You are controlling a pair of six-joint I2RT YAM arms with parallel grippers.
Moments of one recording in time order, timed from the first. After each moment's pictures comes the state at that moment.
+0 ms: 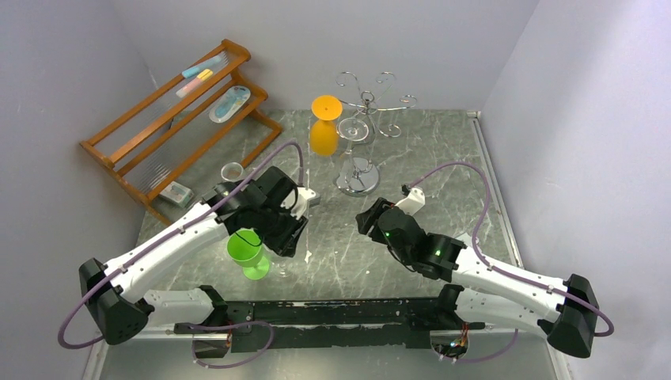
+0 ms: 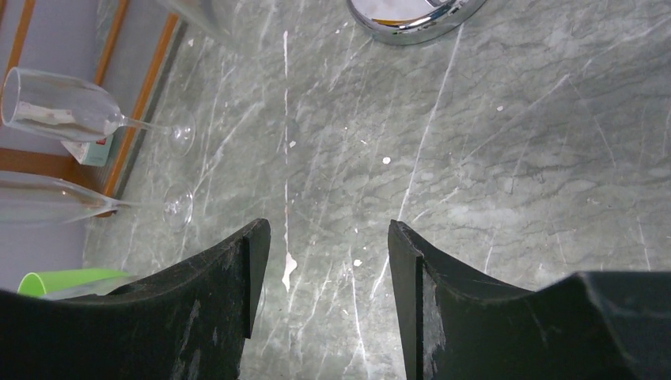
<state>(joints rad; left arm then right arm) -0.82 1.20 1.17 -1.08 0.21 -0.12 1.00 0.90 0.61 -0.29 0.59 1.01</state>
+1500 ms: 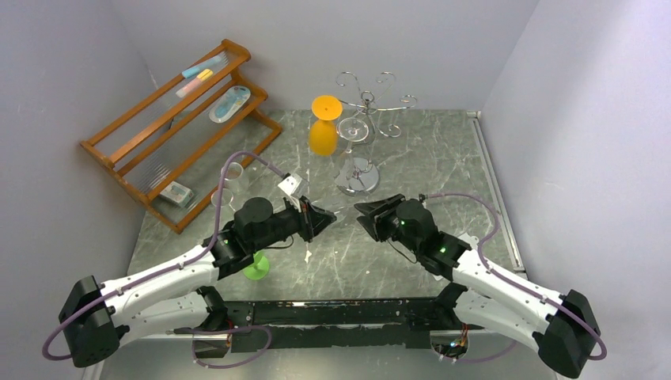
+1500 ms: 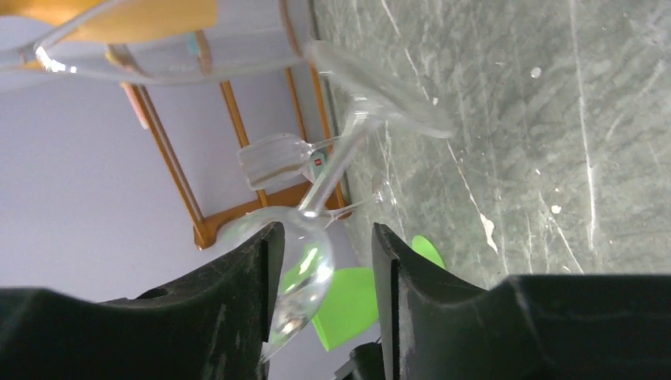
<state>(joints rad) -0.94 0.96 0.61 0.21 0.07 -0.44 0.77 0.86 0.48 -0.06 0.20 1.64</state>
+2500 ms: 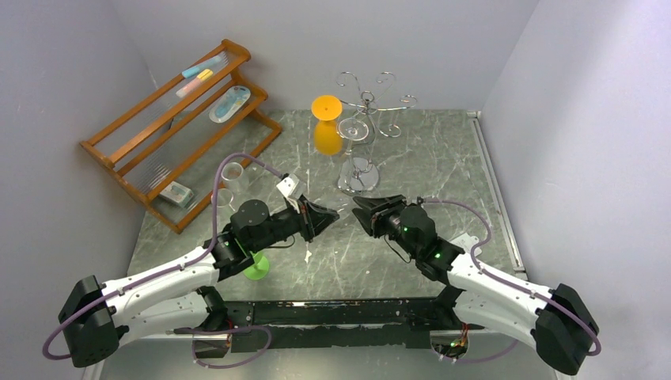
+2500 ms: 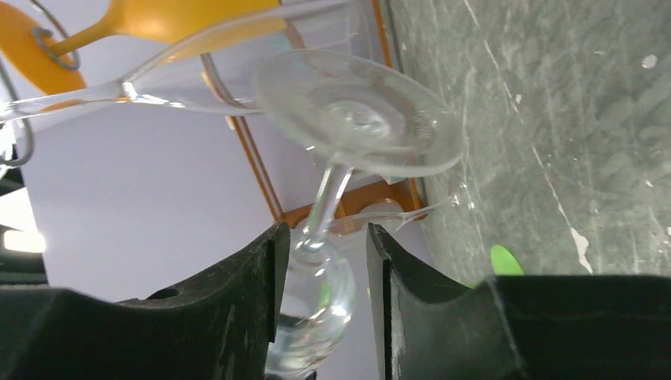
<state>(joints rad) -0.95 0.96 0.57 0.35 0.10 -0.43 0.77 0.88 0.36 0.26 0.22 1.80</state>
